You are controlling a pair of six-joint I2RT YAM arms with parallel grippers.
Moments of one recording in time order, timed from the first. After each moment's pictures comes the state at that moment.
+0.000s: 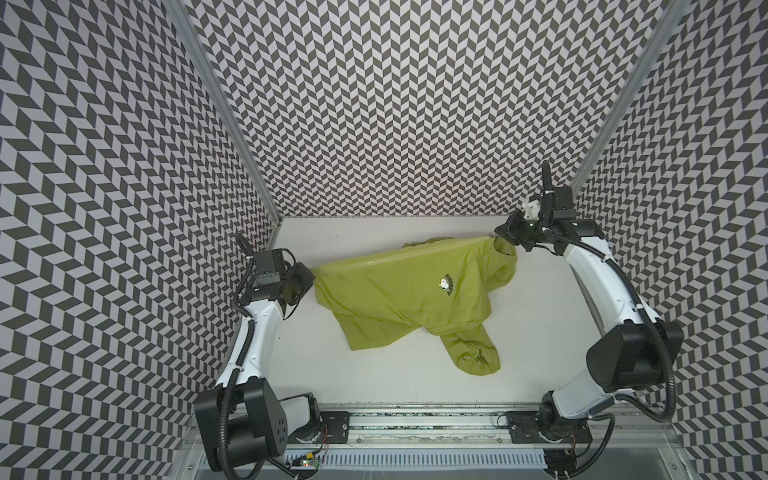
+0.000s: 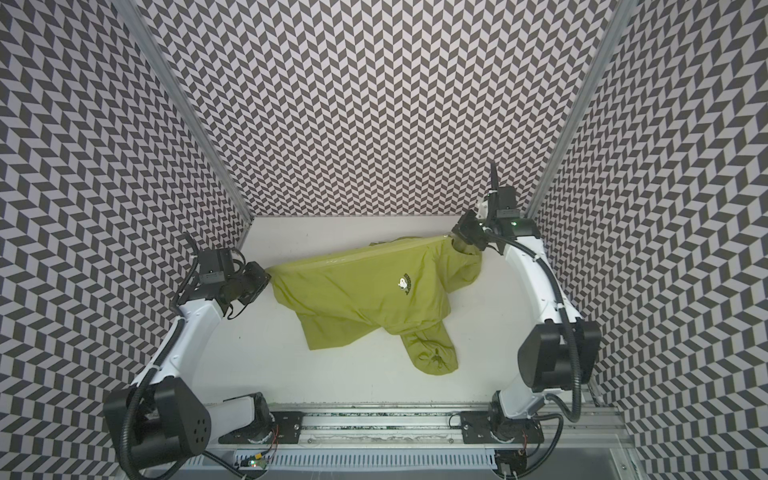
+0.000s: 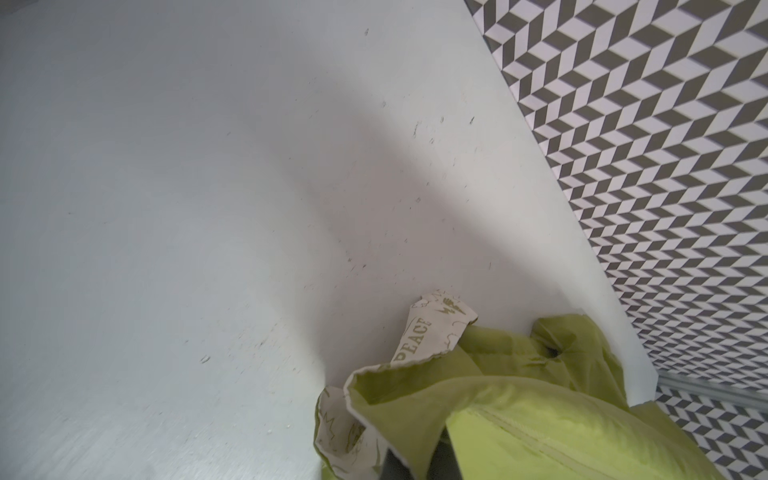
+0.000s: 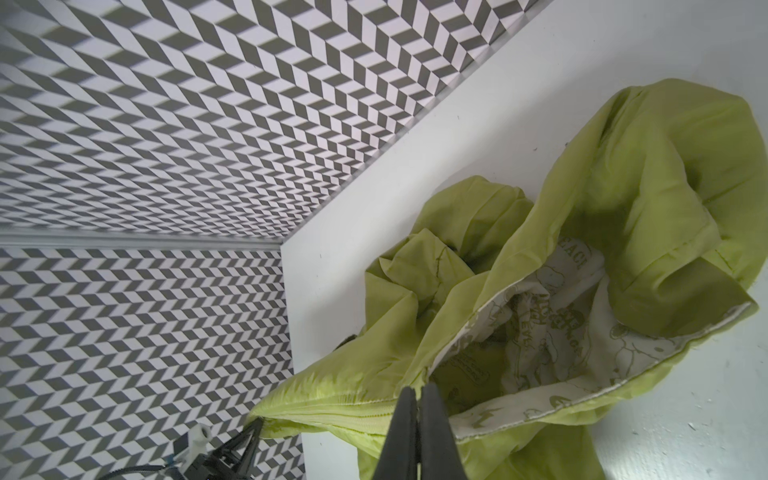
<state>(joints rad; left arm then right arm) 0.25 1.26 0.96 -0.43 0.35 -0.69 0.00 1.62 1.60 -0.61 -0.42 0.78</state>
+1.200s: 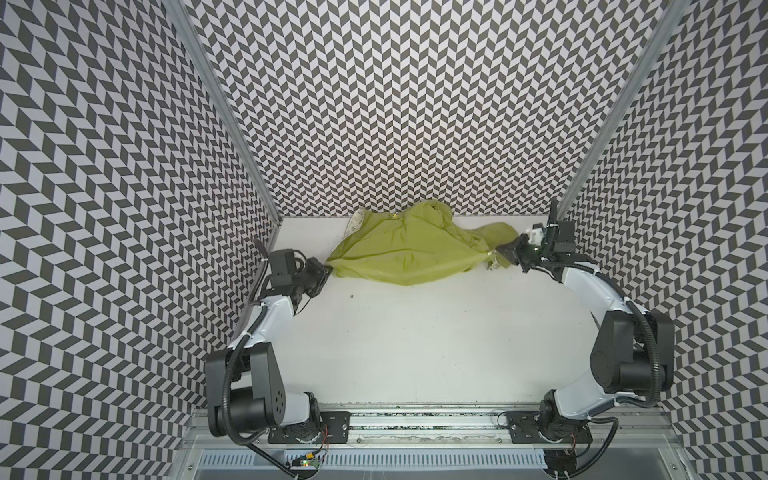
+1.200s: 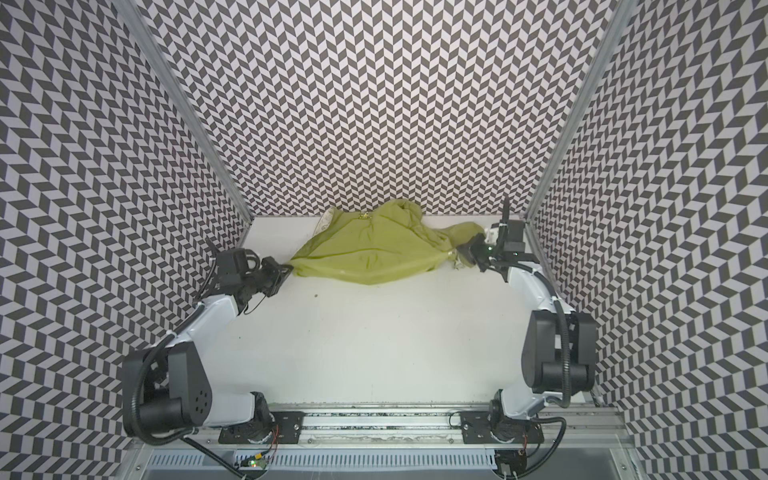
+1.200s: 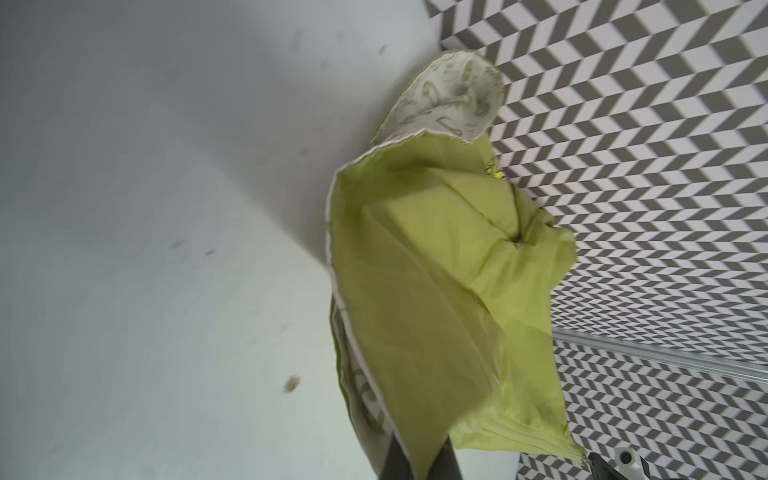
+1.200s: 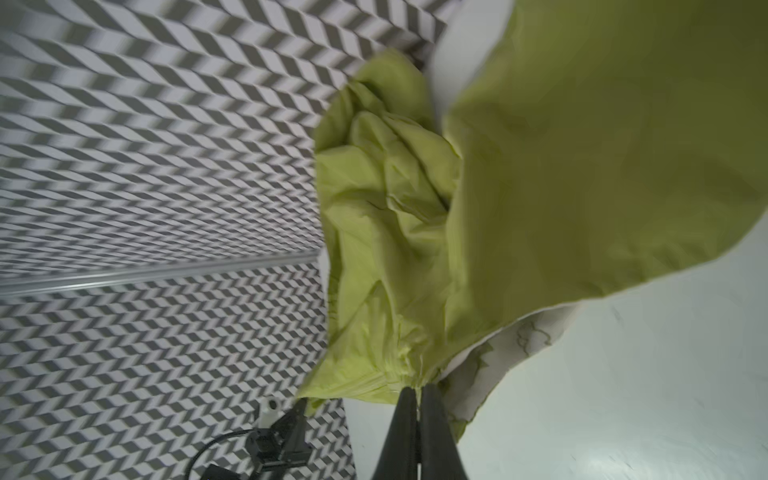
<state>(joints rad) 0.23 1.33 0.78 -0.09 0.60 -0.85 -0.13 1.58 1.12 -0.23 -0.66 0.85</state>
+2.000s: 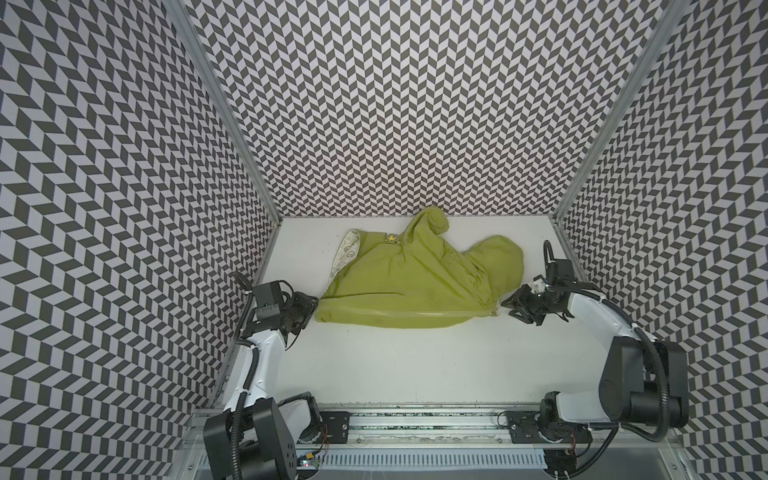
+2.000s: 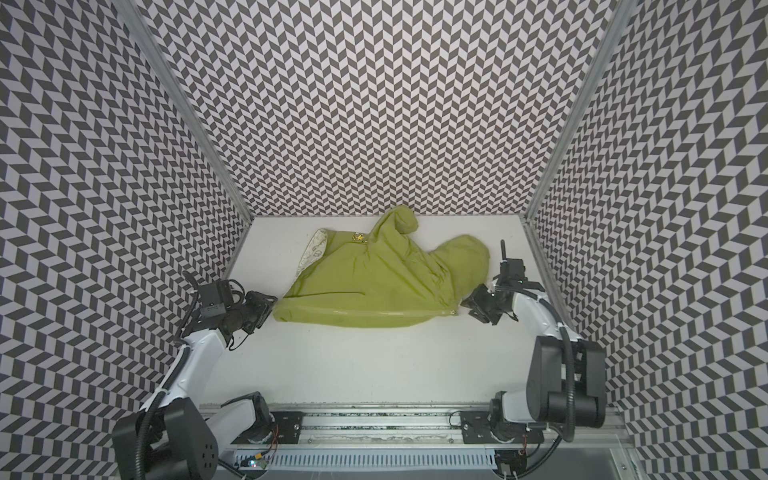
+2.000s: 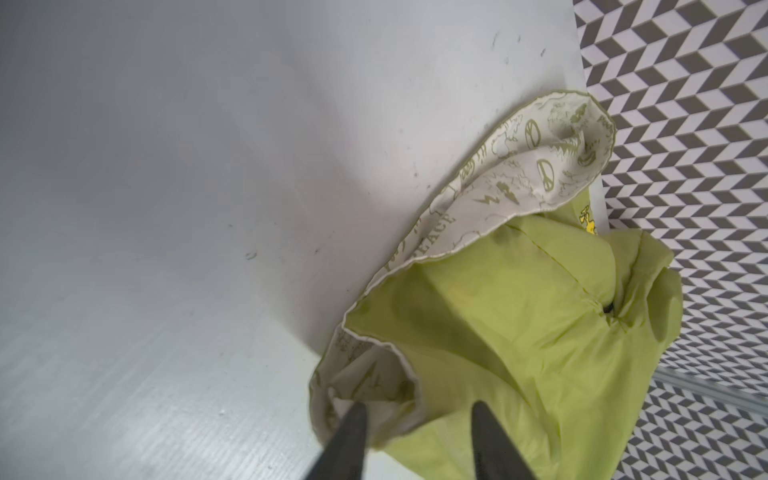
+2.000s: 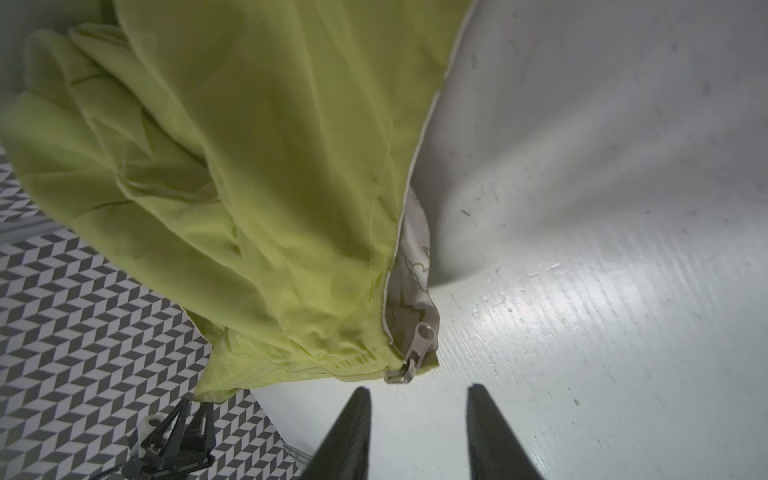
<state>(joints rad) 0.35 1.07 0.62 -0.36 0.49 -0.74 -0.17 1.43 0.86 -0.60 -0.53 0.67</state>
